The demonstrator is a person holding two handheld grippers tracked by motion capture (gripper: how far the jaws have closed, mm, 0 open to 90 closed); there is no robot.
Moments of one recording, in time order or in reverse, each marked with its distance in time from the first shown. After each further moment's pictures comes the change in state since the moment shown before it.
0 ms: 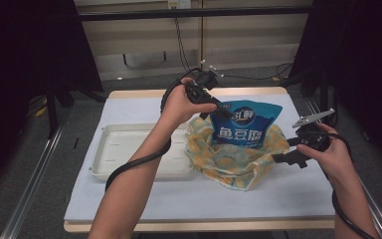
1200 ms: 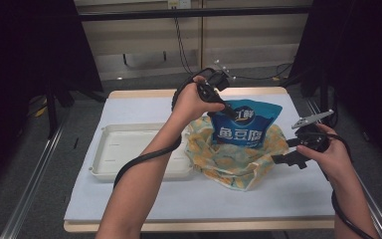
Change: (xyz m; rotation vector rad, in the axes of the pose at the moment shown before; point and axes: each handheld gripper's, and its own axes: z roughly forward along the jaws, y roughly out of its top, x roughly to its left) left arm -0.002 0.017 0.019 0.072 -0.049 0.057; right arm 0.000 -0.001 0.002 0.003 0.007 -0.007
